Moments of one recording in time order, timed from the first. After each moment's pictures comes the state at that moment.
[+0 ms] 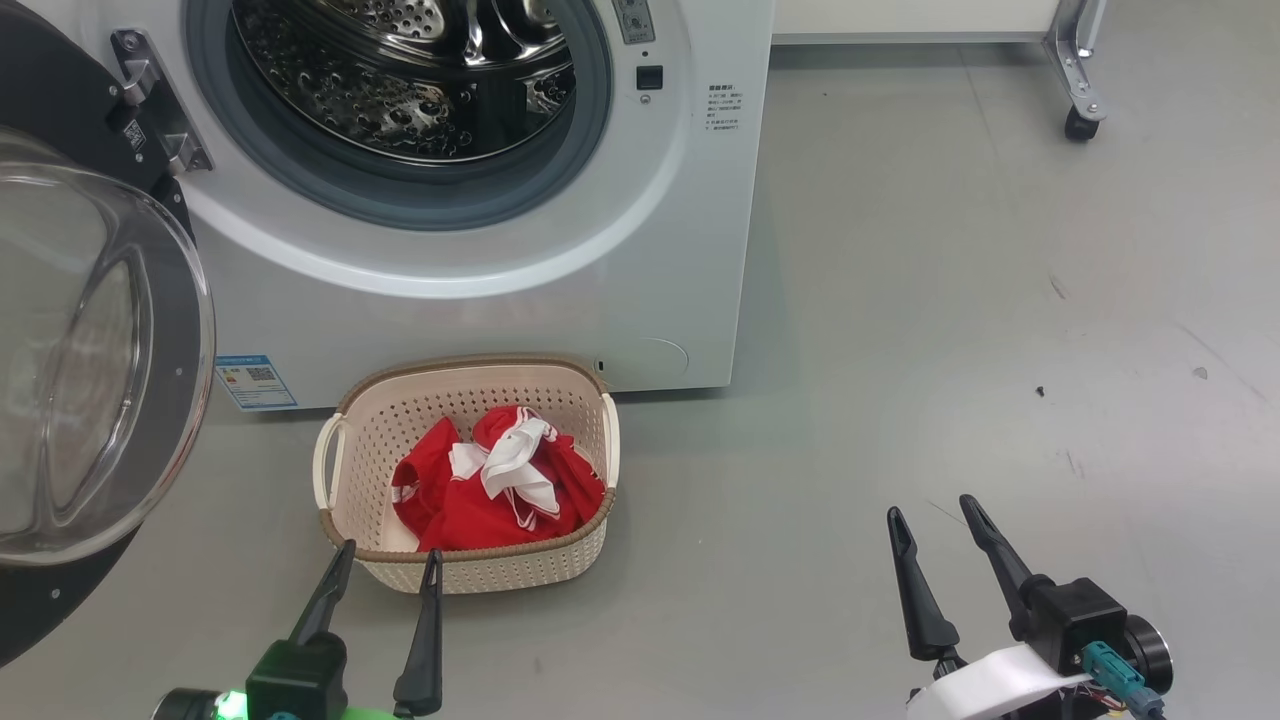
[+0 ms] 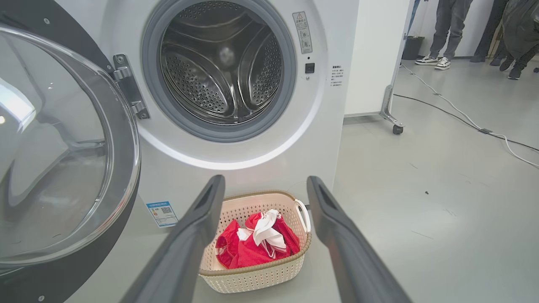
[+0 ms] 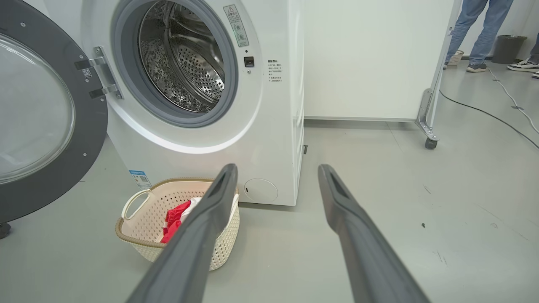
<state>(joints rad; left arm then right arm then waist) 0.17 0.07 -0.23 -0.12 -0.18 0.11 -0.05 0.09 -0.04 0.23 0.15 0.24 0.00 -0.26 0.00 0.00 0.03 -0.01</state>
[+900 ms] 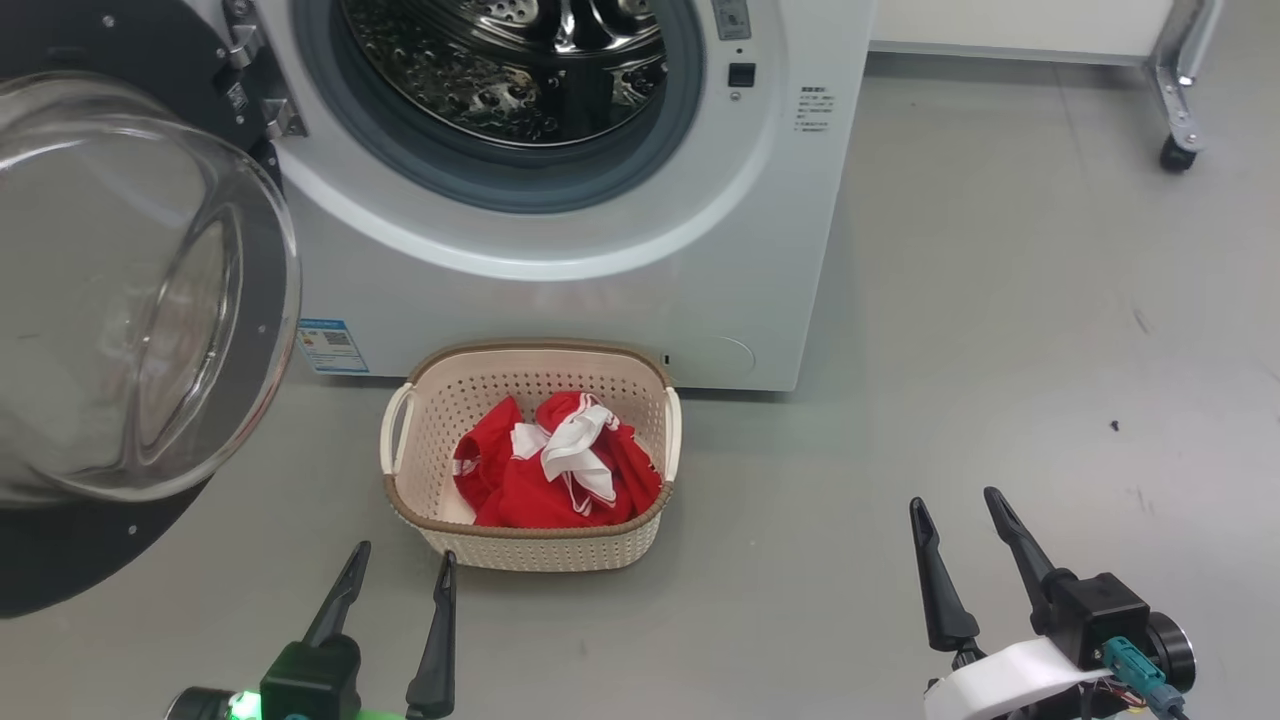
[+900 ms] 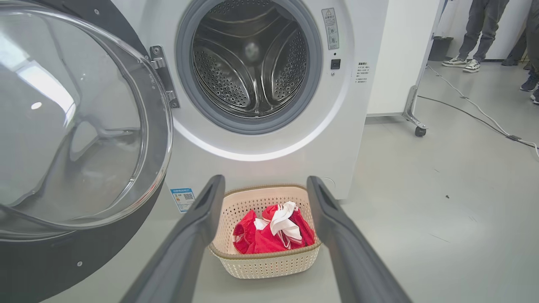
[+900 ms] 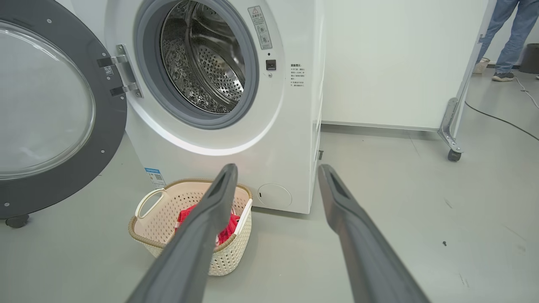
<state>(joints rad) 0.17 0.07 -0.25 -0.12 -0.18 0.11 -0.05 0.09 -0.05 0.20 0.14 0.24 -0.01 -0.26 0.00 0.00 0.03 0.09</state>
